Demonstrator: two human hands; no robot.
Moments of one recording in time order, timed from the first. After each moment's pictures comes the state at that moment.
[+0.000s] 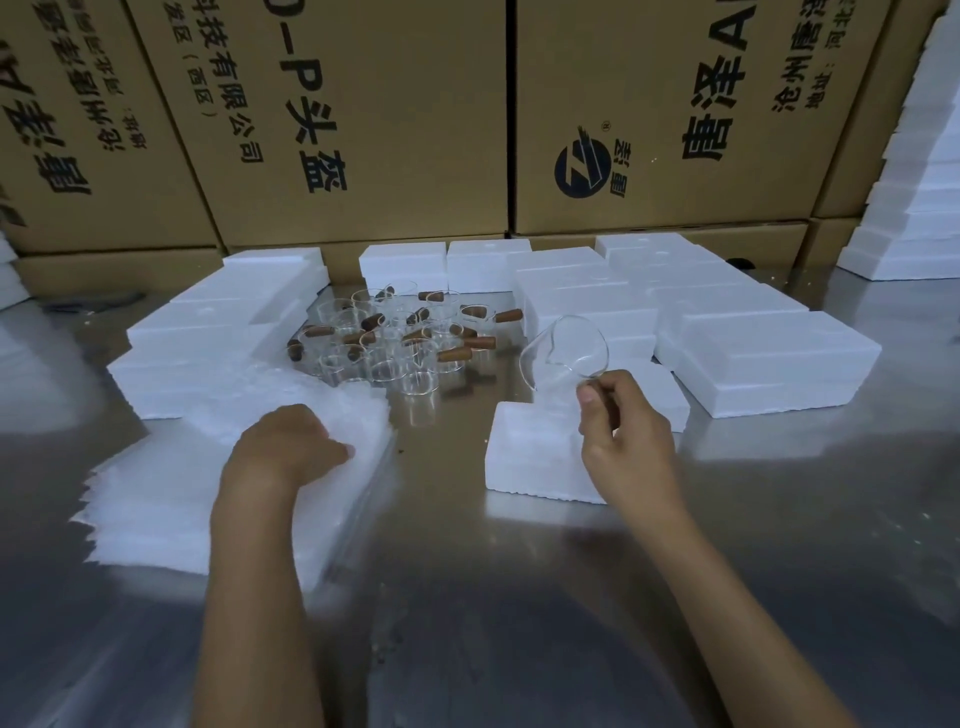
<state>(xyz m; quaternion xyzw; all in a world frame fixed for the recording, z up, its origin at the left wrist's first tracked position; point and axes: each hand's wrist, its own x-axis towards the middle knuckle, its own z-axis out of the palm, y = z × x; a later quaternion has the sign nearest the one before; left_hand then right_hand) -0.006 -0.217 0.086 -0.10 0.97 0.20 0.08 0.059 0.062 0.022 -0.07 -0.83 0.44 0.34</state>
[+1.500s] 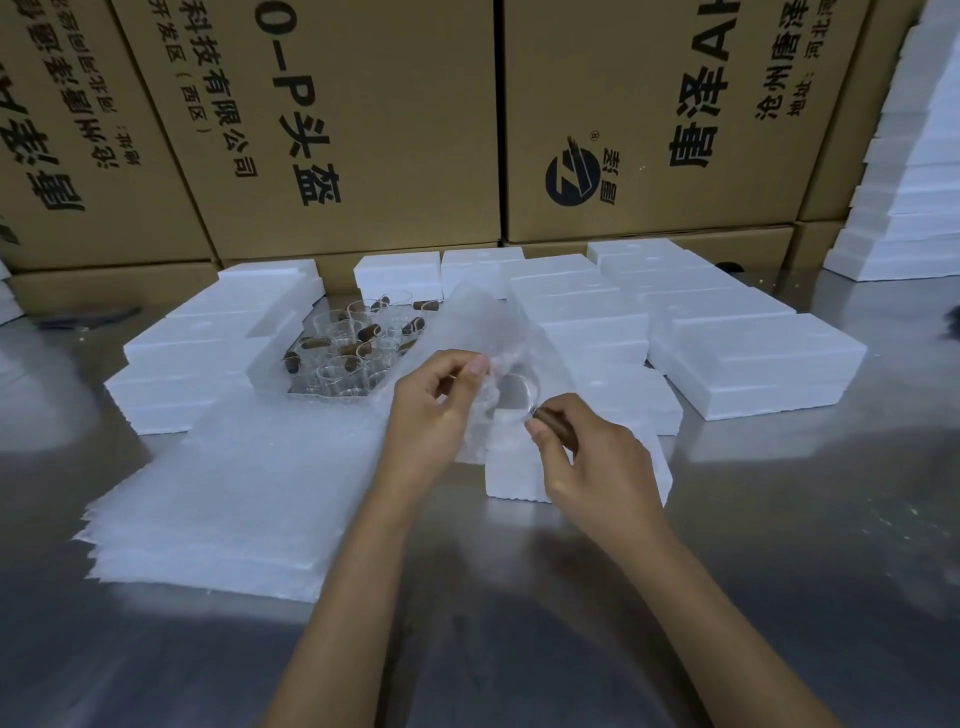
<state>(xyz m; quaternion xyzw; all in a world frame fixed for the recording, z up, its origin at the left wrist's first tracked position) 0.013 -0.112 0.074 0.23 0.73 0.63 -0.13 0.074 0.041 0.026 -0.02 -0.88 0.35 0.31</state>
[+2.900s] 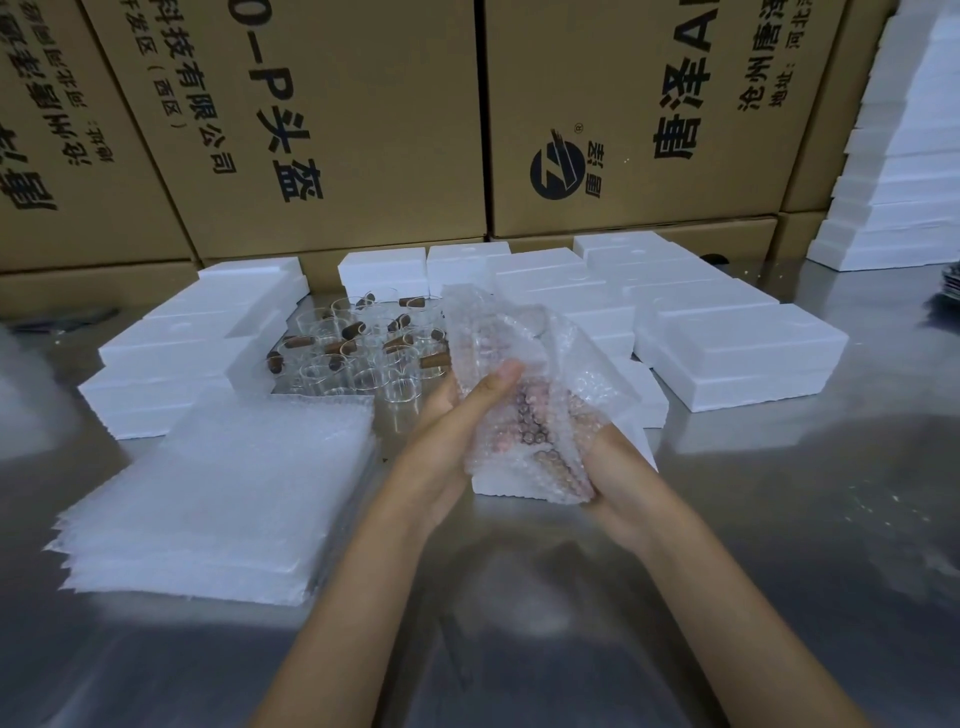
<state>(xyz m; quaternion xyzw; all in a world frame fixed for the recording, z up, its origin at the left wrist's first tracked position) 0.024 -0.094 0.063 0.16 0.59 0.77 0.16 0.081 0.047 0.053 0.04 -0.63 0.77 0.03</state>
